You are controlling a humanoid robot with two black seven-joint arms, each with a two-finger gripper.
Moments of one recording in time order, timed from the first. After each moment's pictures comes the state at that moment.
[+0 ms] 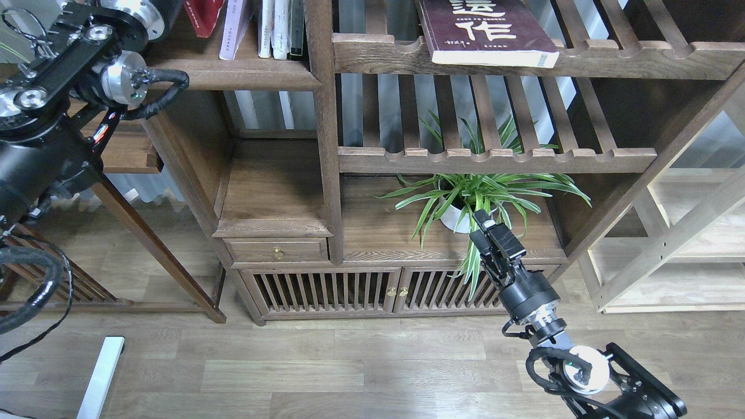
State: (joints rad) left arm -1.15 0.26 -0.80 -0.77 0.63 0.21 -0.02; right arm 0.06 -0.17 1.09 1.04 0.23 0.58 0.00
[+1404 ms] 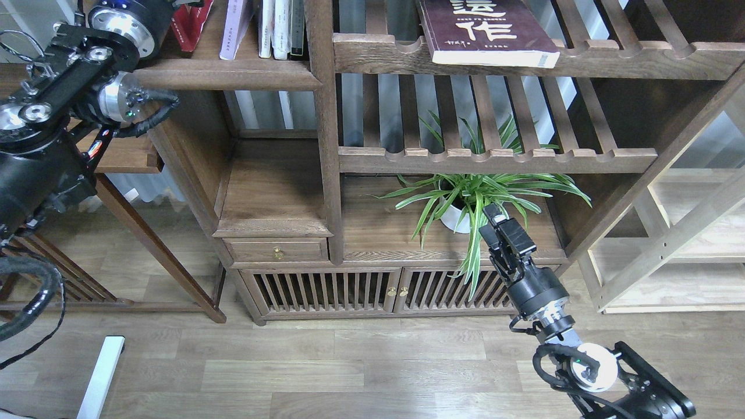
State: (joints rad) left arm -1.13 0.26 -0.77 -0.70 0.63 0.21 -0.10; right arm 0.05 -0.18 1.12 1.07 0.23 0.58 0.00
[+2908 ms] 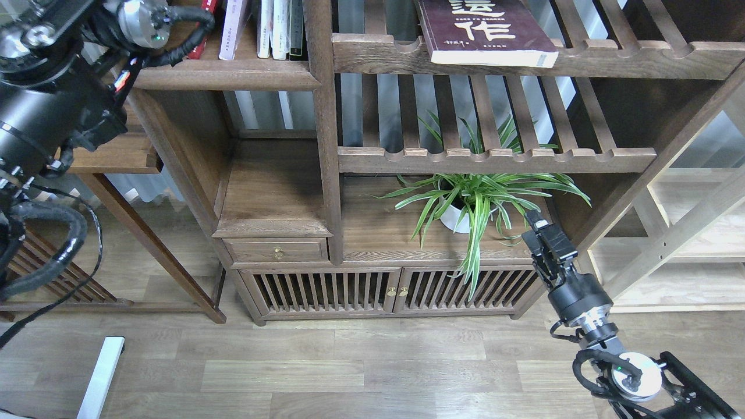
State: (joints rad) left arm -1.33 0.18 -0.84 -0.72 0.57 0.21 -0.13; right arm 0.00 -0.28 1.22 1.06 0.23 0.58 0.00
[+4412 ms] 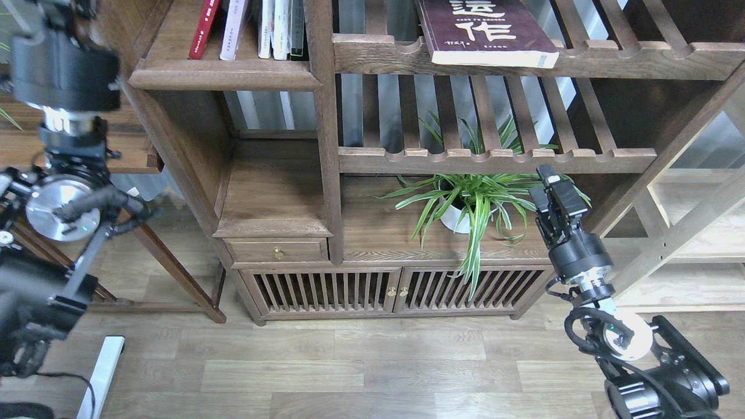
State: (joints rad) left arm -0.49 0.22 -1.22 -1.52 0.14 -0.49 -0.41; right arm 0.12 -0.24 1.26 1.07 0.28 0.58 0.01
